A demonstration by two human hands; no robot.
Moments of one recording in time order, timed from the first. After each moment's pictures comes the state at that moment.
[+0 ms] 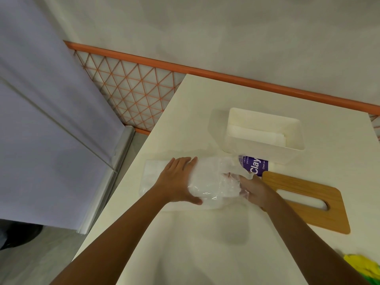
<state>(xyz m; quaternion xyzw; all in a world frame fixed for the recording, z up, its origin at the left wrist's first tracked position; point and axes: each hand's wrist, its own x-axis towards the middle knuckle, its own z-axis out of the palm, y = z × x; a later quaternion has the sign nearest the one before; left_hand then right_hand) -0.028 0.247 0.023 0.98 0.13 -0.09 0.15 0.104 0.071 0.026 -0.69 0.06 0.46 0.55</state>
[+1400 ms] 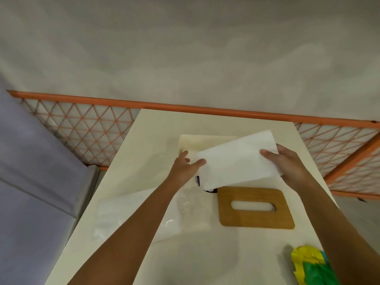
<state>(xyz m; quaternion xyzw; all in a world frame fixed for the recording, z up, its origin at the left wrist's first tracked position) 0.102 0.166 0.095 0.74 0.30 -0.02 0.60 0.190 -0.063 0.140 -0.77 0.01 0.16 0.62</state>
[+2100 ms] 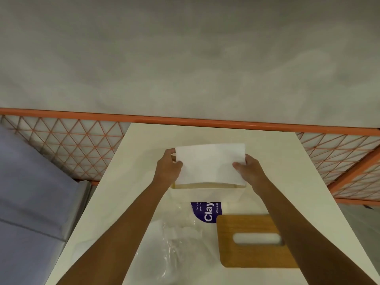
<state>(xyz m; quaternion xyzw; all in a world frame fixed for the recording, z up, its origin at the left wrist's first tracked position) 0.175 0.208 0.108 0.81 0.31 0.05 0.49 0.261 0.020 0.100 -0.85 0.00 0.17 0.50</state>
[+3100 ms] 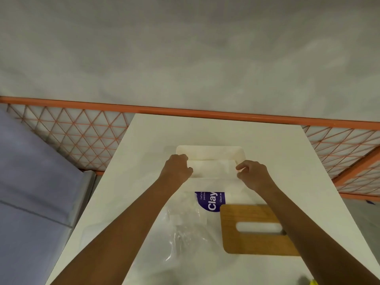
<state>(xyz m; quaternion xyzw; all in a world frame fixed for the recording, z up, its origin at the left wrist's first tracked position) 0.166 0.203 0.093 0.93 0.25 -0.08 0.26 0.238 0.012 0.083 -0.94 -0.05 0.16 0.31</state>
